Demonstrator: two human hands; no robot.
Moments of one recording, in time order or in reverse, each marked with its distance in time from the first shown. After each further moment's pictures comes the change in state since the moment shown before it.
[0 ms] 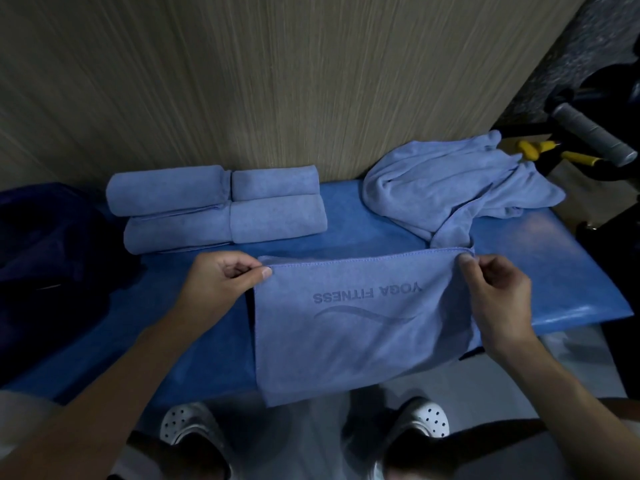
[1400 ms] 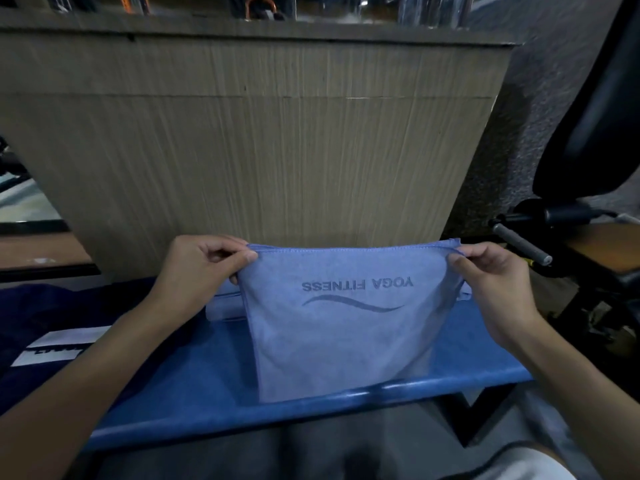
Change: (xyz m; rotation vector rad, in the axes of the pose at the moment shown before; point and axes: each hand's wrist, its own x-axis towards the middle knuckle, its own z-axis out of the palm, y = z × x) left_hand -0.094 0.217 -0.109 0.039 0.224 0.431; right_hand -0.041 -0.194 -0.089 0.384 -0.148 -0.307
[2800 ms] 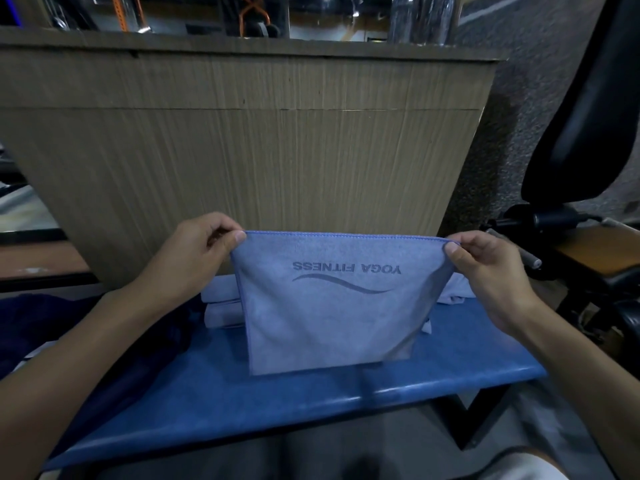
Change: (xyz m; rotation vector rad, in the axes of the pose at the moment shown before) left_hand 0.024 0.013 -0.021 0.357 -0.091 0.114; right_hand 0.008 -0.028 0.000 -0.074 -0.140 -0.025
